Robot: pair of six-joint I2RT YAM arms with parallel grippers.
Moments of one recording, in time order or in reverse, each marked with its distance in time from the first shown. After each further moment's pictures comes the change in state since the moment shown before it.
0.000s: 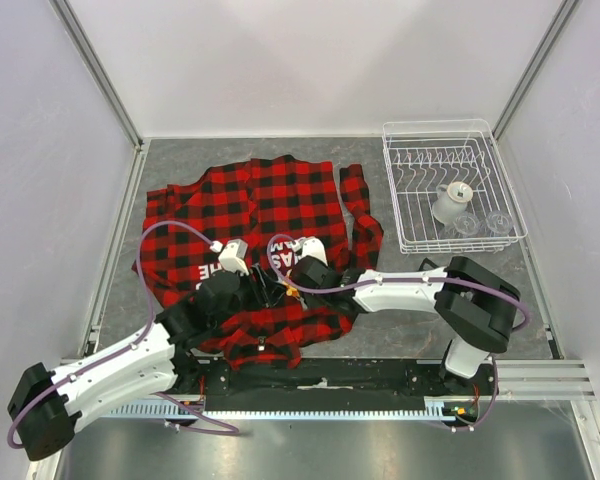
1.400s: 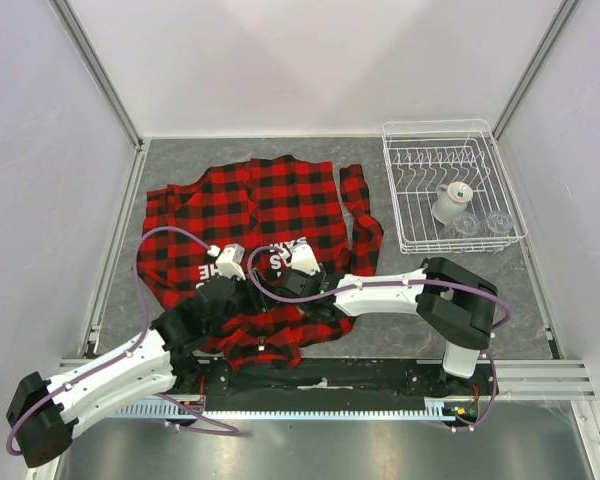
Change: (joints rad) left arm 0.000 -0.087 -0.058 0.004 0.031 0.000; right arm 0.101 0.111 0.148 -0.225 0.251 0.051
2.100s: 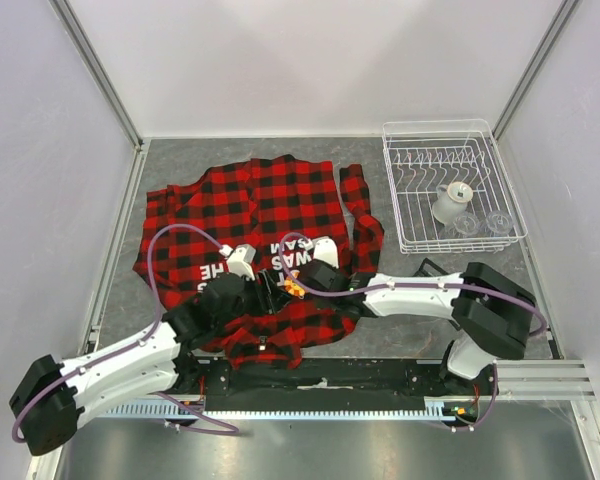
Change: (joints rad) left arm 0.000 0.104 0.000 0.063 0.062 0.000; right arm -0.070 -0.164 -0.172 0.160 -0.137 0.036
